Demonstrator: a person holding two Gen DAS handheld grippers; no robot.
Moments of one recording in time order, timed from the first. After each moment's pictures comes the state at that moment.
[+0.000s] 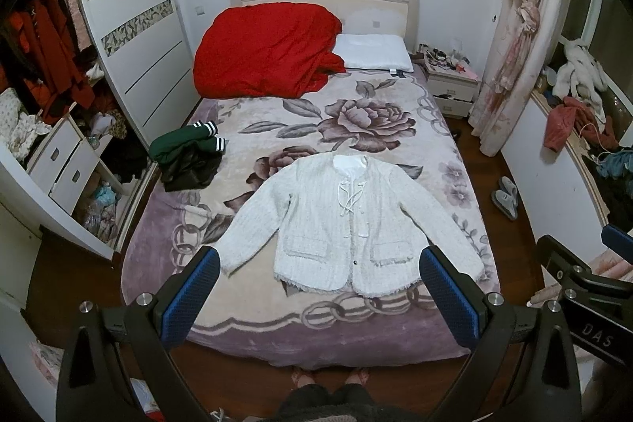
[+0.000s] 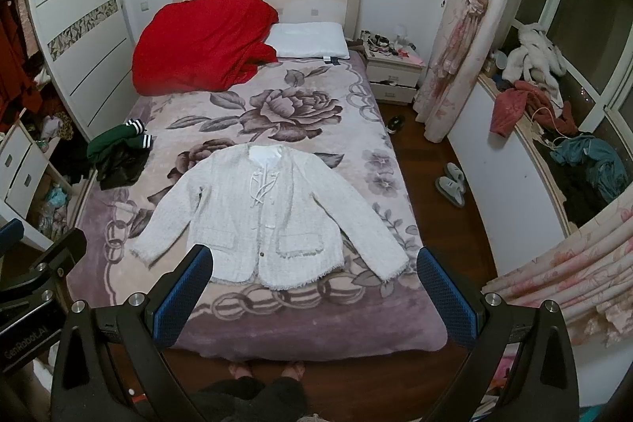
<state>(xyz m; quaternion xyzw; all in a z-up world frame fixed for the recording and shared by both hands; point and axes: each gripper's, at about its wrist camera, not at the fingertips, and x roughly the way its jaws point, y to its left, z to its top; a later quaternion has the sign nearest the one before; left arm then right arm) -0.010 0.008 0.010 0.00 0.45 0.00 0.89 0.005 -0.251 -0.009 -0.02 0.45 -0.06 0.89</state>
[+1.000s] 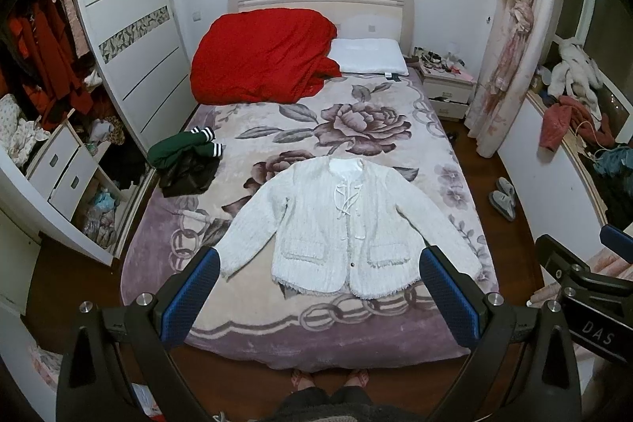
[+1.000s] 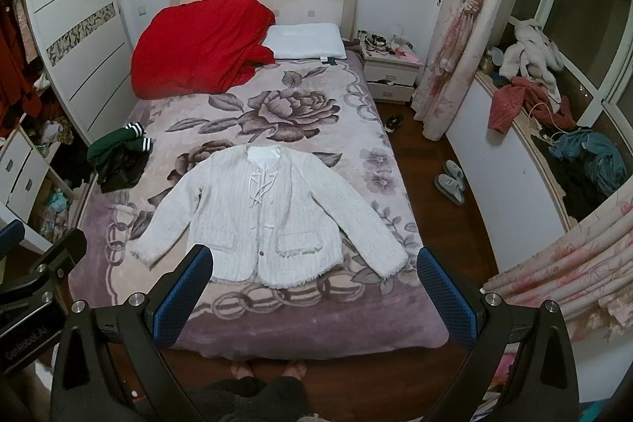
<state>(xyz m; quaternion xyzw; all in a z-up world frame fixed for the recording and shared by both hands) -0.017 -0.014 0.026 0.00 0.44 0.00 0.90 -0.005 -0.260 -0.003 -0.01 0.45 -0.06 0.89</state>
